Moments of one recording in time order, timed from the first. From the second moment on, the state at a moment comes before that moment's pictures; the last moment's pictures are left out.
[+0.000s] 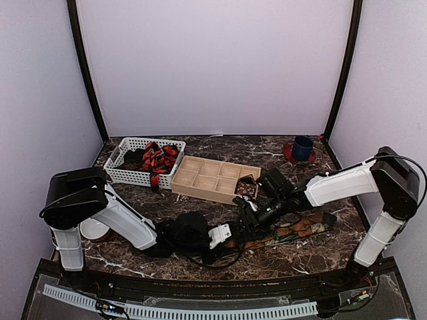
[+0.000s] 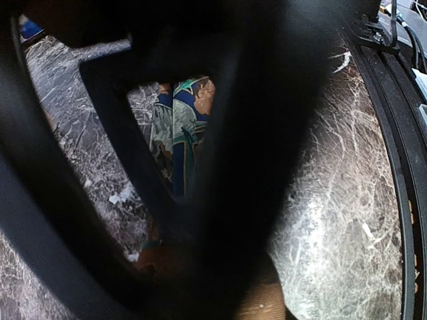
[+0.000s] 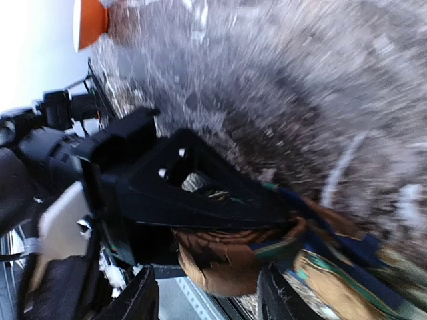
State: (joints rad) left arm -1.19 1.94 0.76 0.60 0.09 0.14; right arm 0.82 1.66 0.82 -0.16 -0.79 0.67
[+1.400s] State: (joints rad) left arm -1.19 2.04 0.86 0.64 0.12 0.12; right arm 0.71 1.77 0.75 -0.19 -0.86 0.60
